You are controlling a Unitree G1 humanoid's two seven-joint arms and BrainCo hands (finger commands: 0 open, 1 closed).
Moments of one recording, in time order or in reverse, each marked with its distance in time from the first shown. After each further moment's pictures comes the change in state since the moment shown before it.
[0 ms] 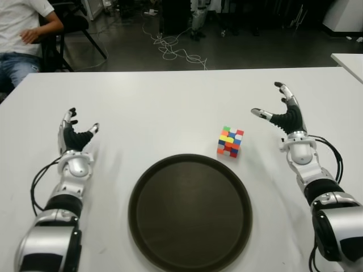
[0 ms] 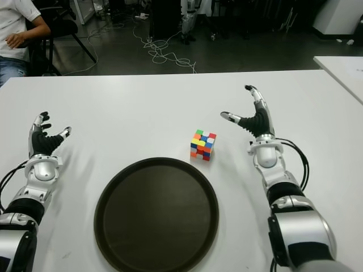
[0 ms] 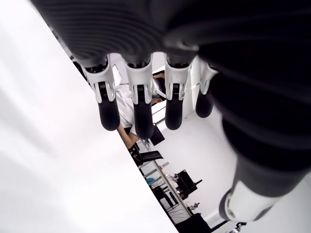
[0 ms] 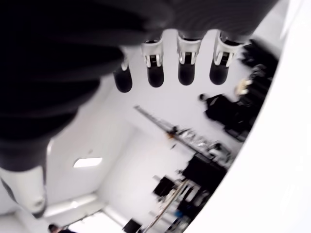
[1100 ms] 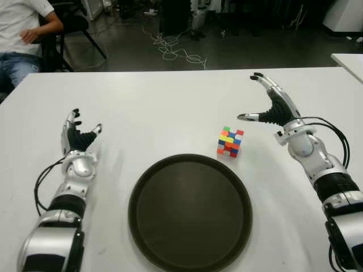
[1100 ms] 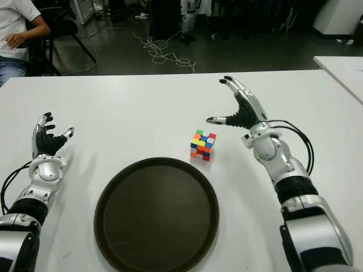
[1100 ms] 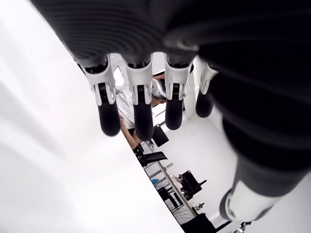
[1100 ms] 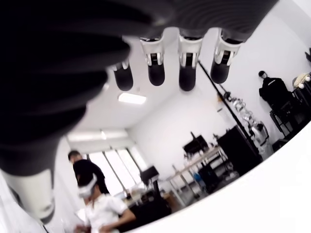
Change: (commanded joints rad) left arm 0.002 -0.003 -0.013 -0.007 0.018 -0.007 0.022; right arm 0.053 -0.095 0.154 -0.401 -0.191 0.233 0.157
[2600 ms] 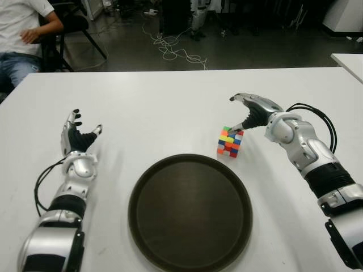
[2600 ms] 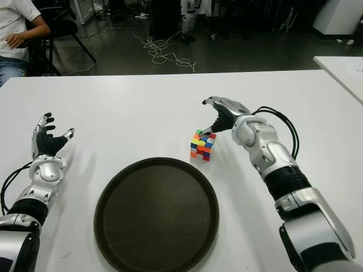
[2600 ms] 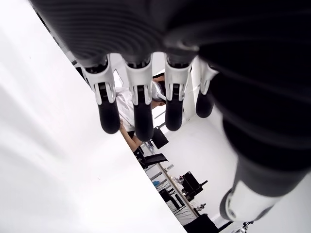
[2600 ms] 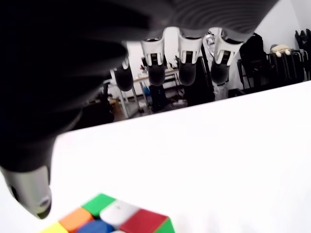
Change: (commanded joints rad) left arm -0.014 -0.003 -0.016 0.011 0.025 0.031 0.018; right arm -0.082 -0.005 0.175 -0.198 -0.196 0.446 0.332
